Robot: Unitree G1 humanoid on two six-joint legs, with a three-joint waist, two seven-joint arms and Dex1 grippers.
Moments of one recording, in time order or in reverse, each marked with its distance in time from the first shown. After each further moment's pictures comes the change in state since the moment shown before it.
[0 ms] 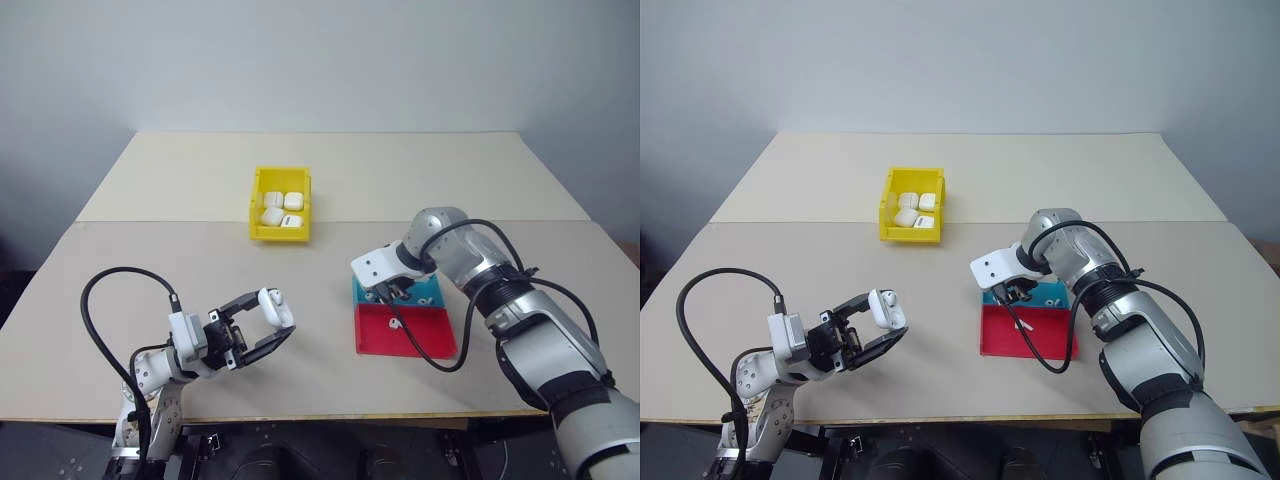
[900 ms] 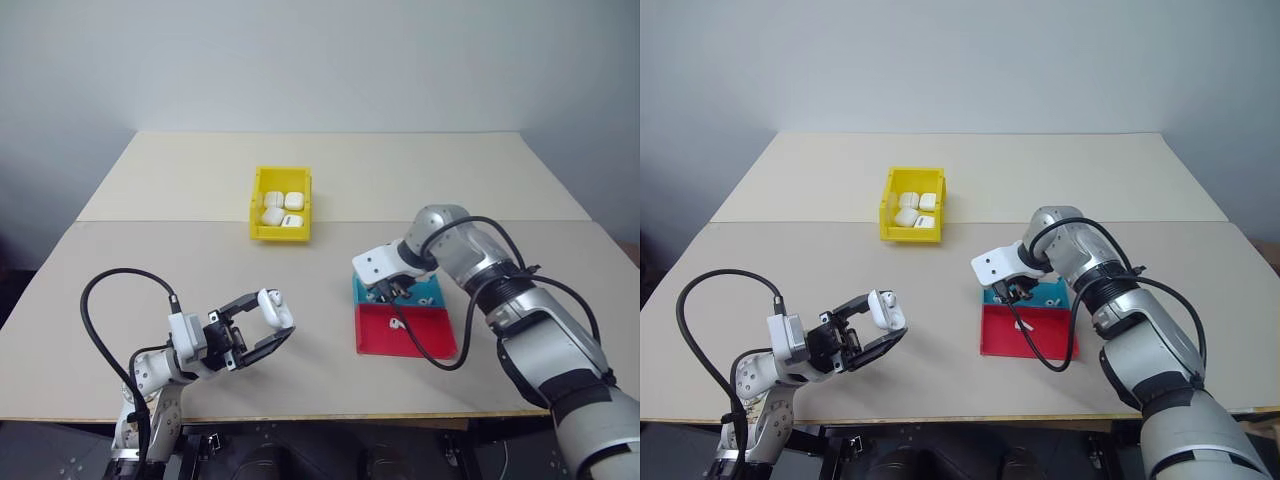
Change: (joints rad) left arm 0.004 0.000 0.001 -0.002 -0.002 0.003 0.000; right arm -0.015 -0.001 0.002 0.019 0.010 0.014 0.006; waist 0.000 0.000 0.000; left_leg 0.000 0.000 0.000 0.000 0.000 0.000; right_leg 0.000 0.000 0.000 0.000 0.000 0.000
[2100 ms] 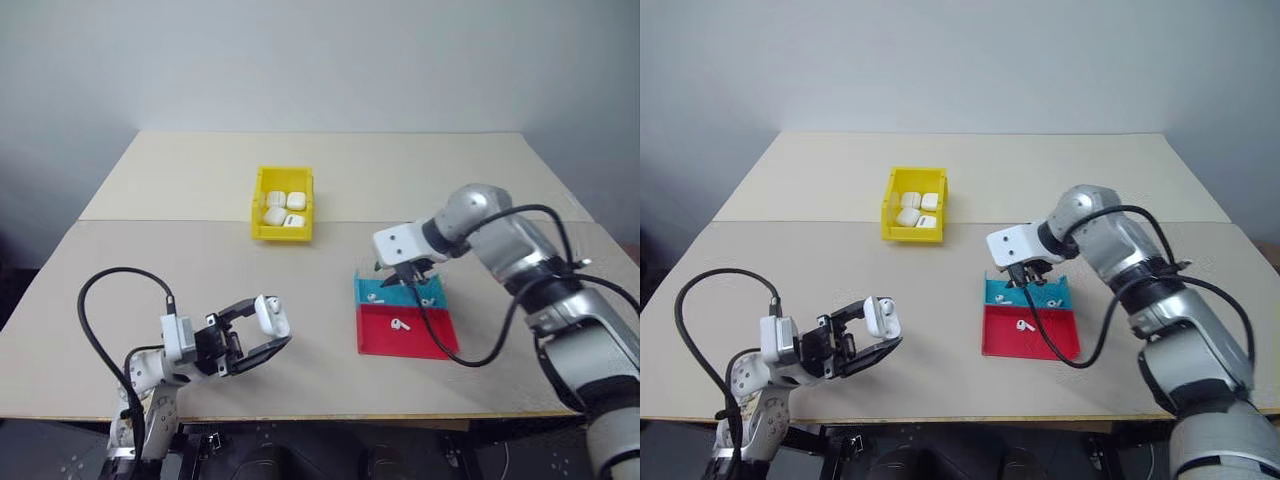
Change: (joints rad) left arm 0.015 0.005 0.026 0.003 -0.060 0.043 -0.100; right arm -0.008 -0.128 -0.003 -0.160 0.158 0.043 -0.003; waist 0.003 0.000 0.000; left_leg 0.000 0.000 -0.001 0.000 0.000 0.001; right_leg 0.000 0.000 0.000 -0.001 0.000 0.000
